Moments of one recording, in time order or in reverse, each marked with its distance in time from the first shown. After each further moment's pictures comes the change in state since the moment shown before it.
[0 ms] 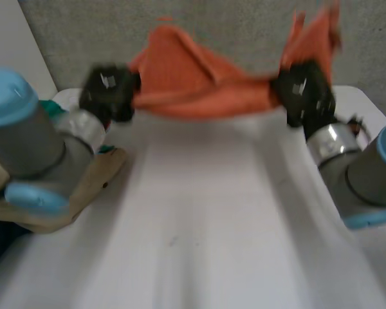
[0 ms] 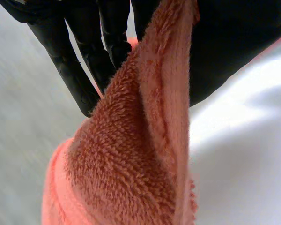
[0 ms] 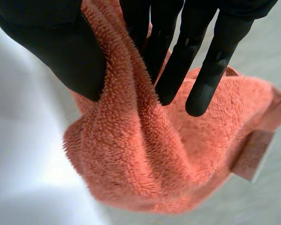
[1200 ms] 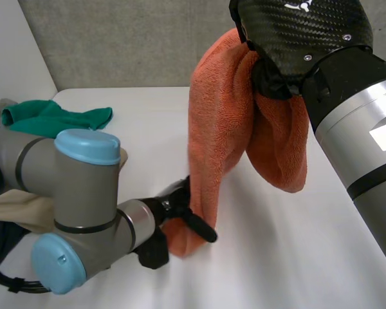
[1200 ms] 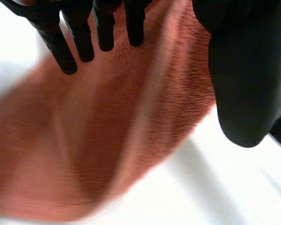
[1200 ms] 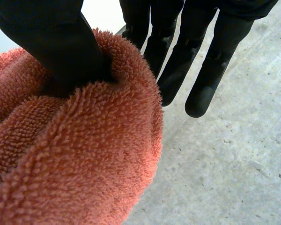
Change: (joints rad) left arm -0.216 -0.134 -0.018 -0.477 0.112 -0.939; right arm 0.396 -0.461 -0.192 0.591 0.292 0.220; left_hand -0.959 -0.992 -0.982 -0.998 -0.954; right_hand 0.003 0.033 0.041 0.049 -0.005
